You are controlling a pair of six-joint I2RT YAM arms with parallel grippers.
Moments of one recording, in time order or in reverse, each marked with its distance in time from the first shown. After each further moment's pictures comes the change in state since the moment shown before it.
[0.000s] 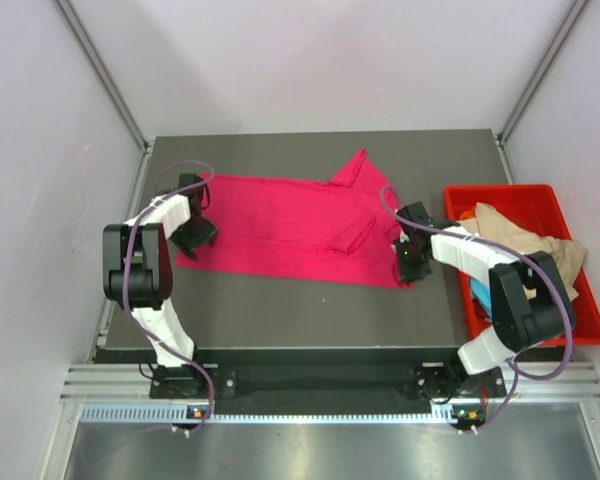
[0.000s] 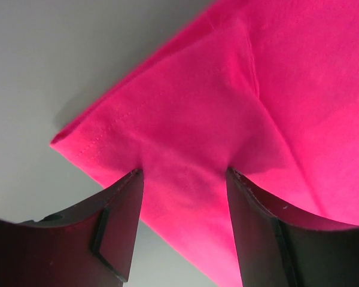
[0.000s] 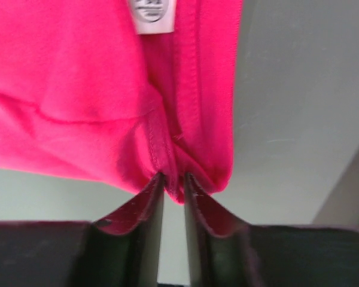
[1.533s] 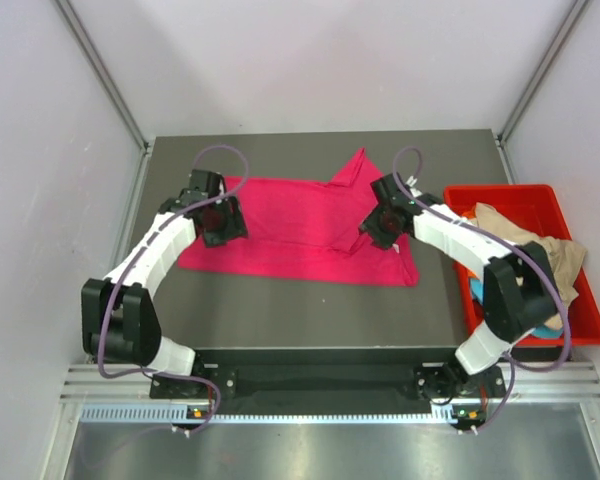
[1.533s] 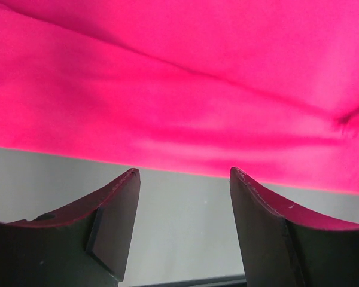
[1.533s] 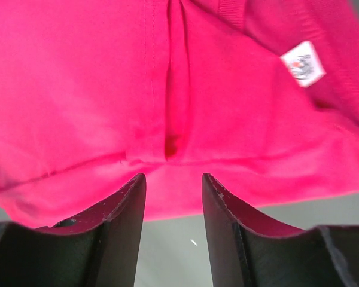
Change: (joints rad) left arm -0.185 -0.371 -0.079 0.050 0.297 0.316; right arm 0.132 0.062 0.290 0.016 0.105 0.855
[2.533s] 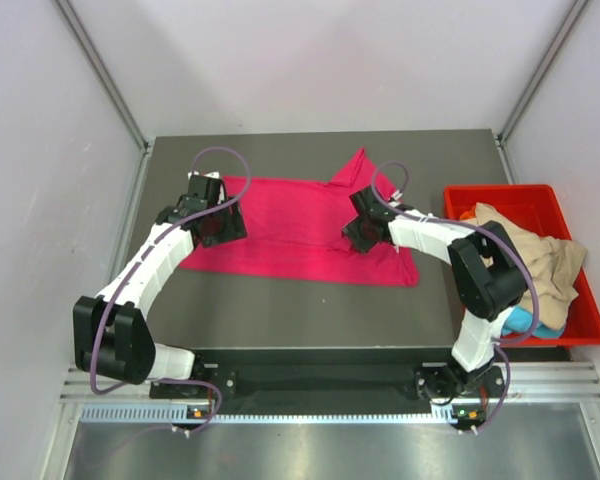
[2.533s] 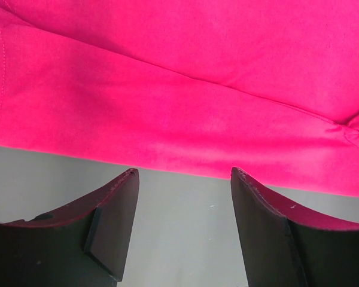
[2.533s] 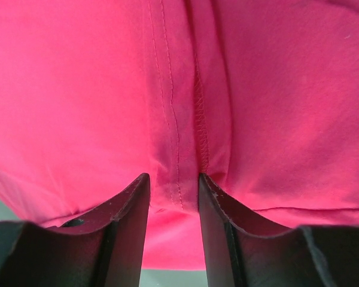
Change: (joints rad) left arm -0.062 -0.102 -0.066 0.042 -0.078 0.028; right arm 0.077 0.211 -0.015 0.232 0.029 0.242
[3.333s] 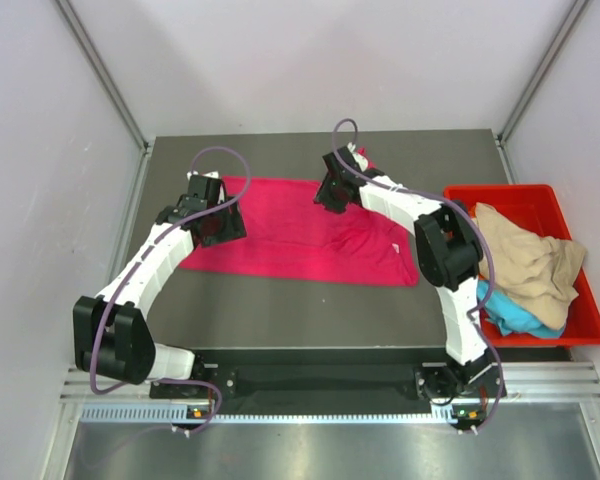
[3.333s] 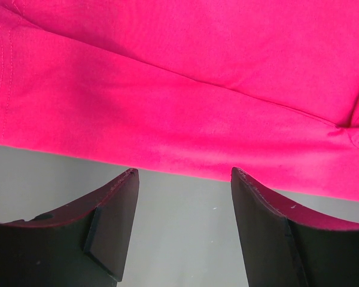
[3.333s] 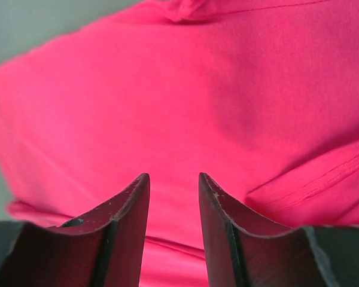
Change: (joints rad) left arm 0.000 0.000 0.000 0.002 -0.018 -0.001; right arm 0.014 0.329 0.544 -0.034 -0.061 -0.404
